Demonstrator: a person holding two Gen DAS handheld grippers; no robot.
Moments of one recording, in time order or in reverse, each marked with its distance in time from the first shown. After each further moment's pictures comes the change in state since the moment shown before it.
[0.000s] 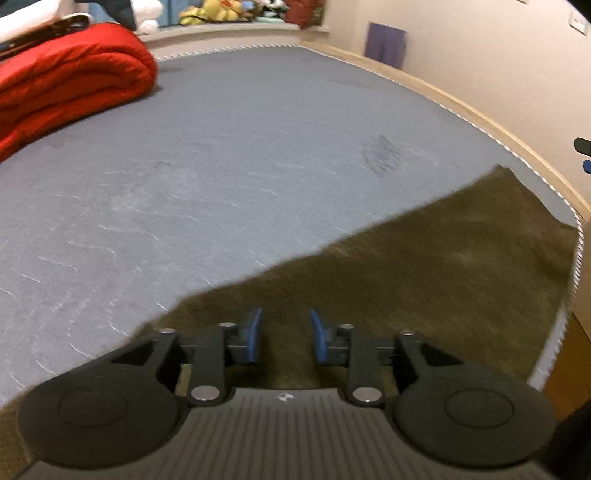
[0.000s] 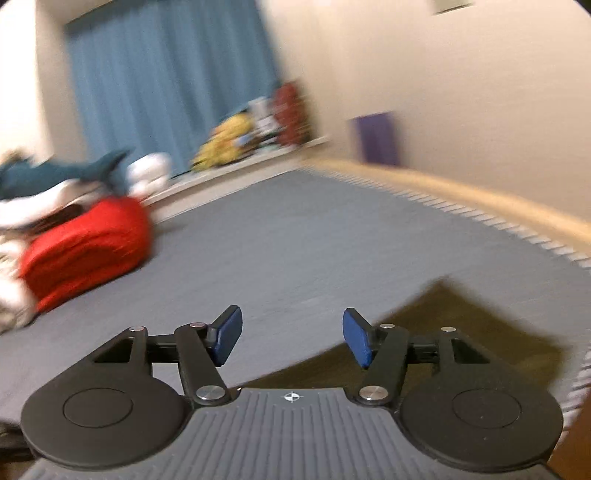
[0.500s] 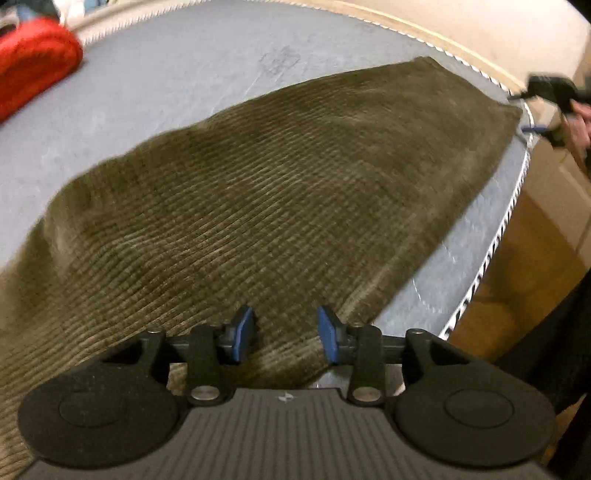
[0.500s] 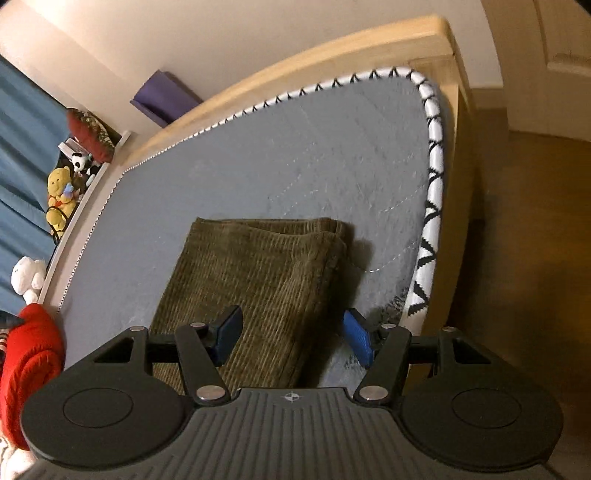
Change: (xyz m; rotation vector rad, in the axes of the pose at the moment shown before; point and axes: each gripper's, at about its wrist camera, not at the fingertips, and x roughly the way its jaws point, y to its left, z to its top) left arm -0.004 -0.098 -0.087 0.204 0.142 -0.039; right arm 0.042 -0.217 -0.061 0.664 0.227 -0.216
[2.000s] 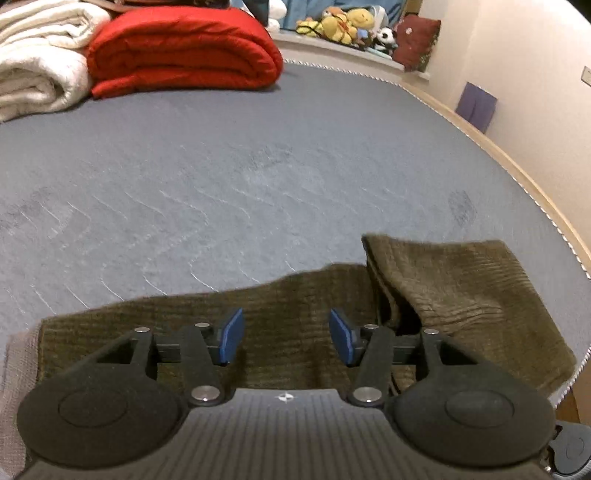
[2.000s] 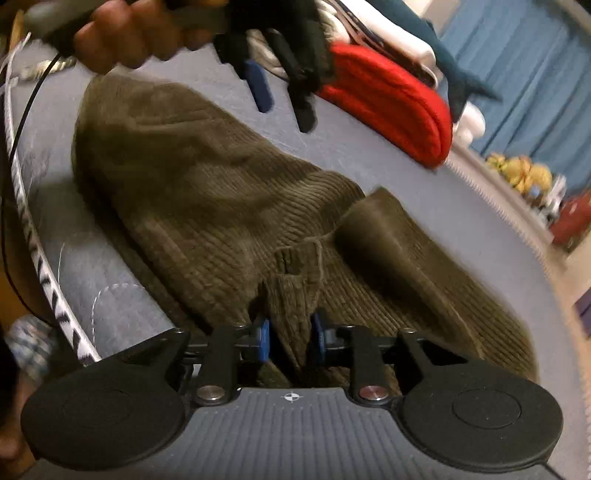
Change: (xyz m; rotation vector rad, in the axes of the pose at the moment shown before) left arm -0.074 0.195 -0.007 -0.524 -0.201 0.160; right arm -0.093 0.201 -0.462 -1.847 0.005 0.518
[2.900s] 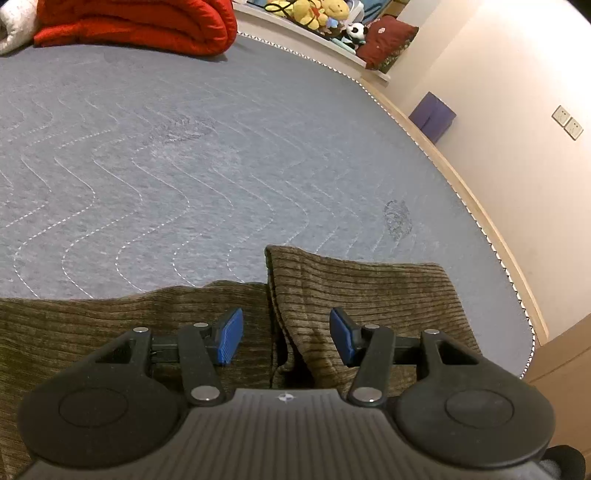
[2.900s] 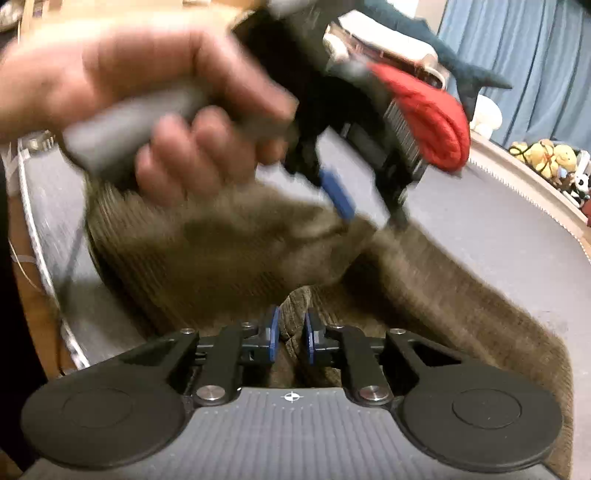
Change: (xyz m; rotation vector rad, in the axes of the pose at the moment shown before) left arm 0.058 -0.027 0.025 -0.124 0.054 -0.257; right arm -0.005 -0.046 0.027 0.162 -0.098 0.190
